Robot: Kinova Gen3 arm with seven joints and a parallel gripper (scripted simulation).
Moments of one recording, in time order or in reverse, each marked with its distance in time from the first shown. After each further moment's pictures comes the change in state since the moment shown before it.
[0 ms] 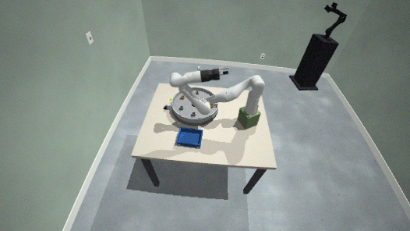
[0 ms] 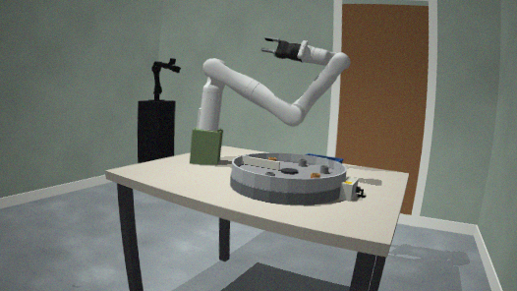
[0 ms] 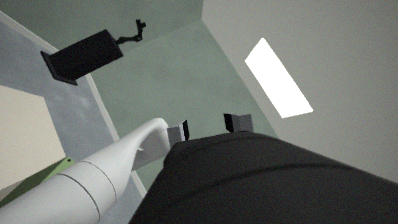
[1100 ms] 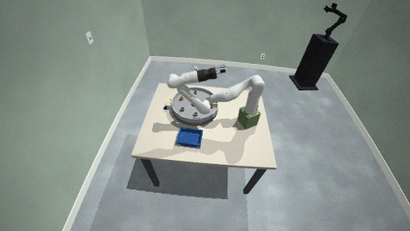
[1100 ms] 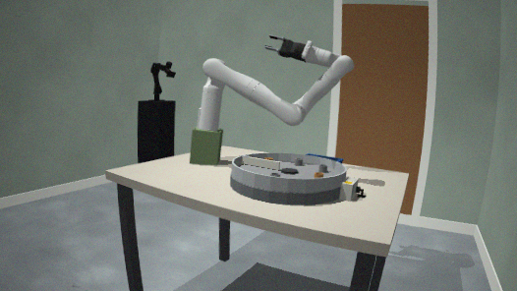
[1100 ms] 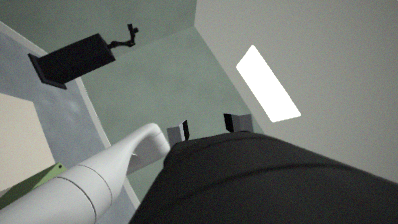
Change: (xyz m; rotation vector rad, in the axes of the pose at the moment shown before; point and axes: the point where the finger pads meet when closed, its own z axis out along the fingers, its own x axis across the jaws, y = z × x) arm 0.011 -0.007 -0.019 0.023 0.059 0.000
